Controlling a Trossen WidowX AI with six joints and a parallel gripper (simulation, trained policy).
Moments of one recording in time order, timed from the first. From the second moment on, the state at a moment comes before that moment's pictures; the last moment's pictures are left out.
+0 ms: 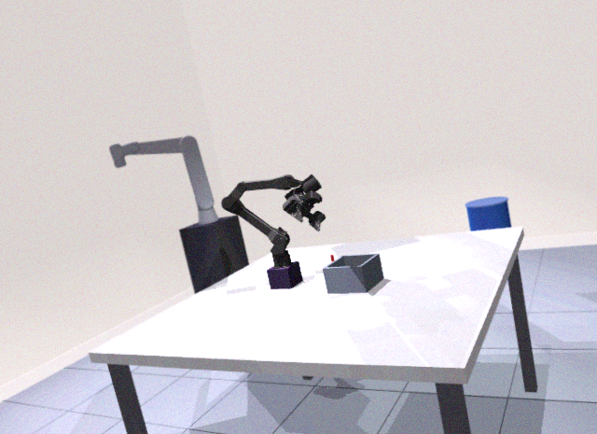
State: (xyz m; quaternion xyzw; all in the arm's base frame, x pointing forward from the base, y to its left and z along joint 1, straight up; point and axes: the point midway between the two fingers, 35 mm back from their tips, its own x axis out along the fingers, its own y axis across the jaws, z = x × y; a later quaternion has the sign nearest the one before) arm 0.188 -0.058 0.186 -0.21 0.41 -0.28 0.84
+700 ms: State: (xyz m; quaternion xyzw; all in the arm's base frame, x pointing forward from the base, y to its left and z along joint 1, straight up) arm 0.184 0.042 0.108 0.04 0.56 -0.27 0.78
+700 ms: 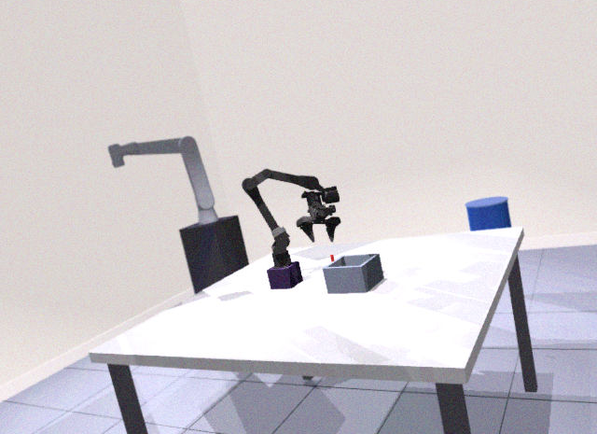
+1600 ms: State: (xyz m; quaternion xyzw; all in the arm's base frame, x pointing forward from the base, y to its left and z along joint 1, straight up) arm 0.189 0.099 0.000 0.23 0.59 -0.35 0.69
